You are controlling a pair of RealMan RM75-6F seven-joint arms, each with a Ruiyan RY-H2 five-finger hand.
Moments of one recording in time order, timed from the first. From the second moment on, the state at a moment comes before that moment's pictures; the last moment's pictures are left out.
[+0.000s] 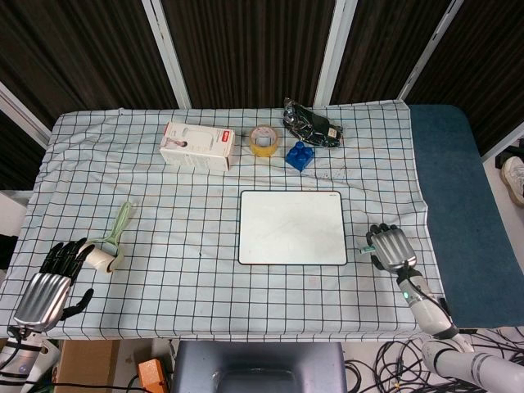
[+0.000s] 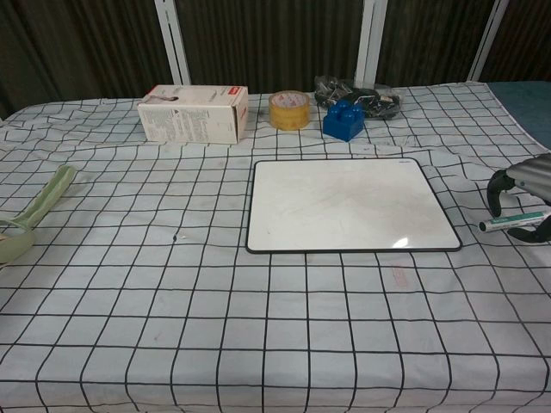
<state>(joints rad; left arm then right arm) -0.18 -1.14 0.02 -1.58 1.60 1.42 0.05 0.49 -1.49 0.10 -1.22 -1.25 0.93 -0.41</state>
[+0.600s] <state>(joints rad) -0.19 -1.14 0.01 -1.58 1.60 1.41 0.04 0.50 -1.51 0.08 -1.18 -1.23 0.94 -0.43</state>
